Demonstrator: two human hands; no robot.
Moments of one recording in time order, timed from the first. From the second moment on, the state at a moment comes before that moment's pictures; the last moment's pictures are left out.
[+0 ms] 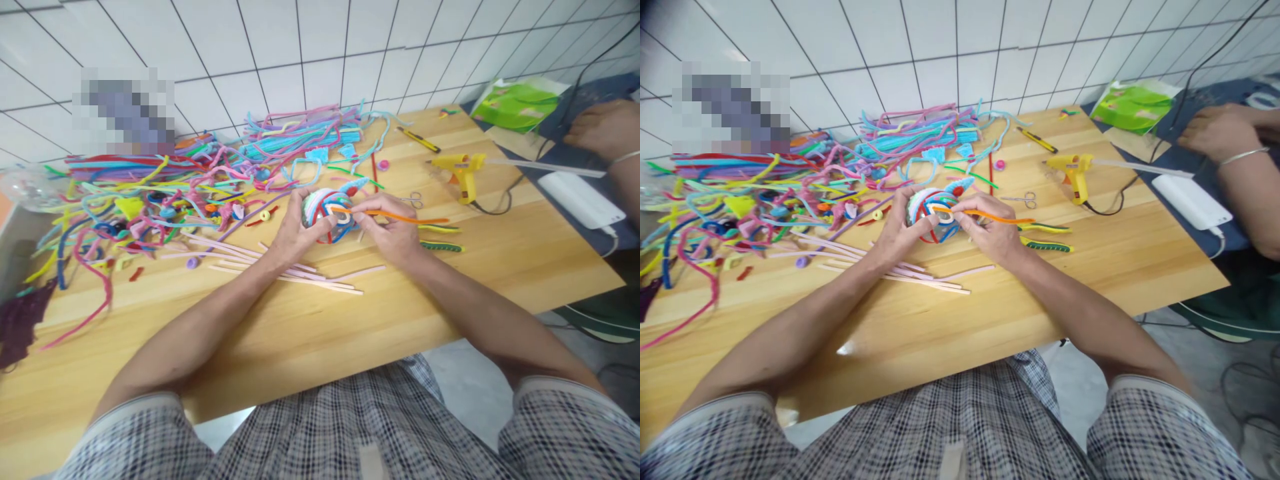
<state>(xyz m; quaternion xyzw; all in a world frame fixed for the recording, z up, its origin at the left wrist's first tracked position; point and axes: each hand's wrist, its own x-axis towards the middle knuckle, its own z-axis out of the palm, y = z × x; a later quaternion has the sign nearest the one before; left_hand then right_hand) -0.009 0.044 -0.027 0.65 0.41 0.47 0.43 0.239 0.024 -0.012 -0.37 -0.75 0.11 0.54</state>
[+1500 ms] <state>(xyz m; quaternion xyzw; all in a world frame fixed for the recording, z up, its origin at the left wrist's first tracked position) -0.014 0.054 -0.034 0.62 0.45 0.51 0.40 0.242 0.028 -0.025 -0.35 -0.79 0.04 0.50</state>
